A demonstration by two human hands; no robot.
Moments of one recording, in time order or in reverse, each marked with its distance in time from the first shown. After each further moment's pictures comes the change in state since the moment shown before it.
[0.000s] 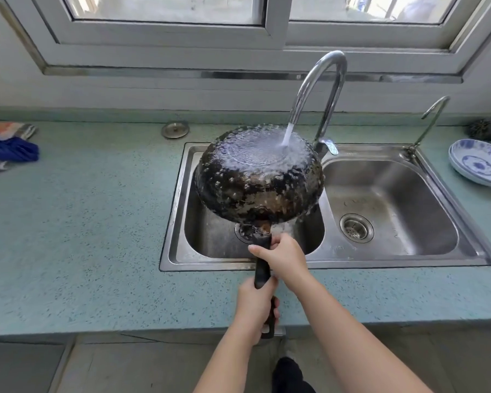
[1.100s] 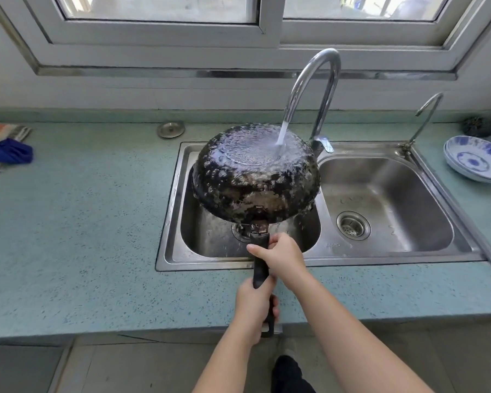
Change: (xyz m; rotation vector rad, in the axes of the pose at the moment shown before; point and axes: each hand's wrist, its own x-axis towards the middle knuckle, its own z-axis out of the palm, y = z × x) left_hand 0.000 -0.004 0.005 -0.049 -0.007 -0.029; right_hand -0.001 0.001 -0.006 -0.008 -0.005 -0.012
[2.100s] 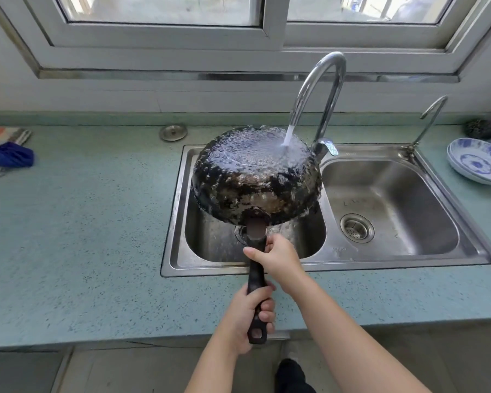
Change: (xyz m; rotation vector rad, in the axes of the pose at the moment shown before) left_hand -0.003 0.009 -0.034 -0.230 -0.291 -0.161; right_hand 0.006 -0.004 0.018 0.109 -0.020 -0.105
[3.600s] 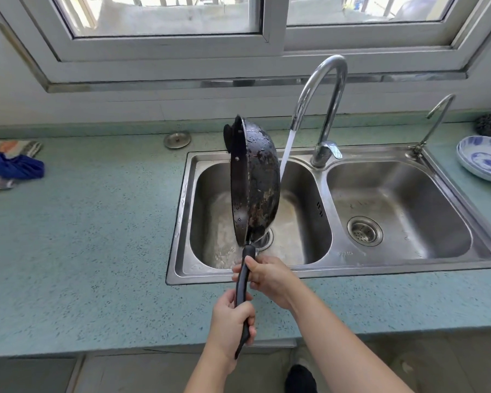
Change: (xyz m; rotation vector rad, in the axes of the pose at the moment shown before) left_hand -0.024 0.009 -0.012 0.296 0.319 0.284; right_hand -0.011 -0.005 0.011 0.651 -0.481 0.218
